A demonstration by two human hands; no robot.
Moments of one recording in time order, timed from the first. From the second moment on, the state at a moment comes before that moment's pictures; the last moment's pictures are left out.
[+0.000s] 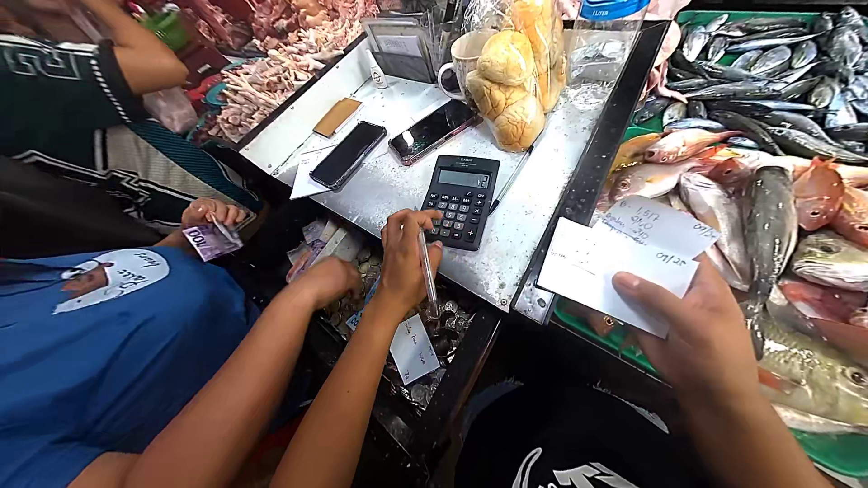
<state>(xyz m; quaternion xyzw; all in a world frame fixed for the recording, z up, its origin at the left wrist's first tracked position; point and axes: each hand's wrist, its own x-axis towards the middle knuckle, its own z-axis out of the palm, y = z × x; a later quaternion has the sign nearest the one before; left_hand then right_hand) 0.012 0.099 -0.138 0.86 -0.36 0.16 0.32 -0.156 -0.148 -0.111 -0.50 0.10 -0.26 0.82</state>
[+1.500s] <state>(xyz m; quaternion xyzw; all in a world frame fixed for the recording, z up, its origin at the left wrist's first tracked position) -0.068 -0.021 -0.065 0.74 -0.27 0.01 0.61 -0.159 -0.142 -0.099 -0.49 0.10 -0.23 0.84</state>
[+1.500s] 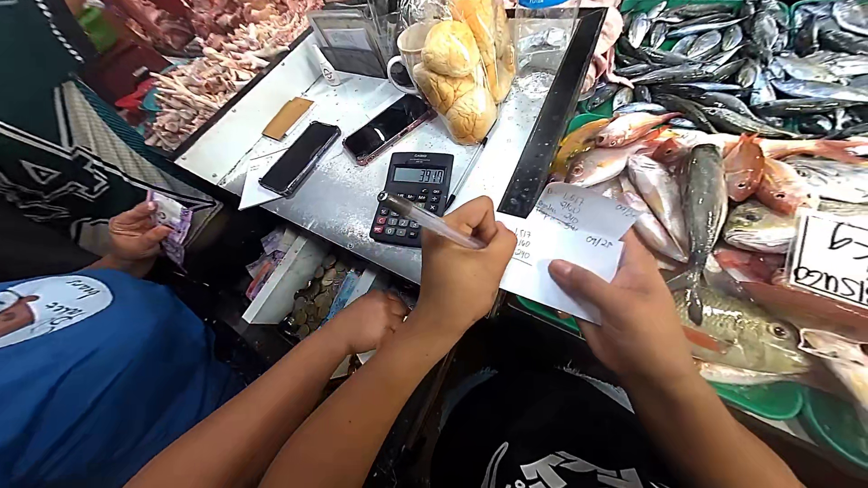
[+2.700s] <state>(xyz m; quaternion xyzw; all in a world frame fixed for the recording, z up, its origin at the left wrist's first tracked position) -0.071 -0.027 -0.063 0.77 -0.32 0.03 0.55 -0.160 -0.146 -0.099 -0.50 0.09 -0.22 0.84</state>
